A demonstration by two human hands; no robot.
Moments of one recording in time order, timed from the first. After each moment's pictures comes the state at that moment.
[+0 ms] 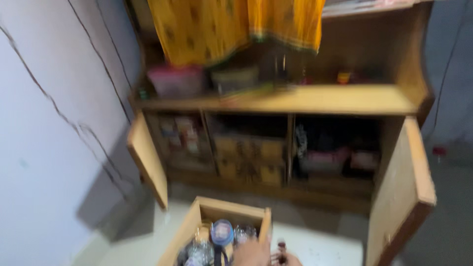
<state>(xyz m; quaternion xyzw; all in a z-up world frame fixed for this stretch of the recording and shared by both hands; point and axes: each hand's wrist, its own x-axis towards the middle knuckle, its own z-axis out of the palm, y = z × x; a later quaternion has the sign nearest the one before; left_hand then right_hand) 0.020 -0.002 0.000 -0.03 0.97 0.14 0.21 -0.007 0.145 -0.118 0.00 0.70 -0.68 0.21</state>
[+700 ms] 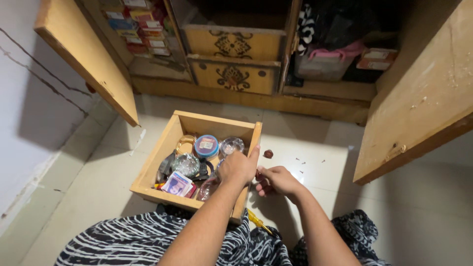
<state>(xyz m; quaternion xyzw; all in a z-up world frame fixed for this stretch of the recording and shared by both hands) 0.022 -0.005 0.019 -0.15 0.94 0.27 0.13 0.021 0.154 -0.082 0.12 0.66 -0.66 0.34</state>
